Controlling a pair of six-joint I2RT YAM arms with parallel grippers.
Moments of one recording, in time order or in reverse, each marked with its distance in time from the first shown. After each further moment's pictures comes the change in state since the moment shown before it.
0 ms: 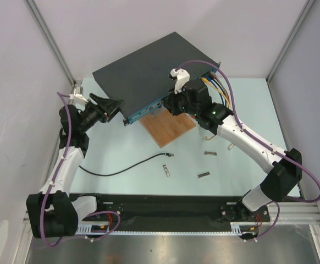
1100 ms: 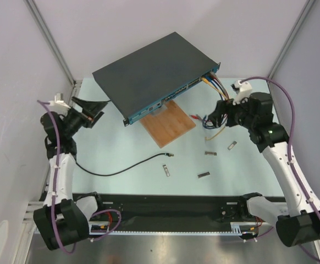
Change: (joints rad) left arm 0.211 -0.082 -0.024 -0.089 0.108 0.092; right arm -0.458 -0.466 -0.319 -0.212 -0.255 -0.131
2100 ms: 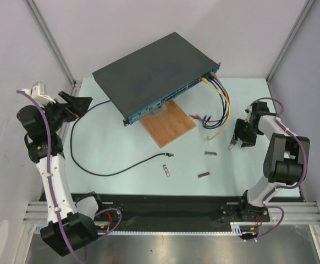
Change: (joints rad) left arm 0.180 -0.088 0.269 -0.373 -0.061 0.515; right arm -0.415 0.581 -0.080 -0.199 0.087 0.051
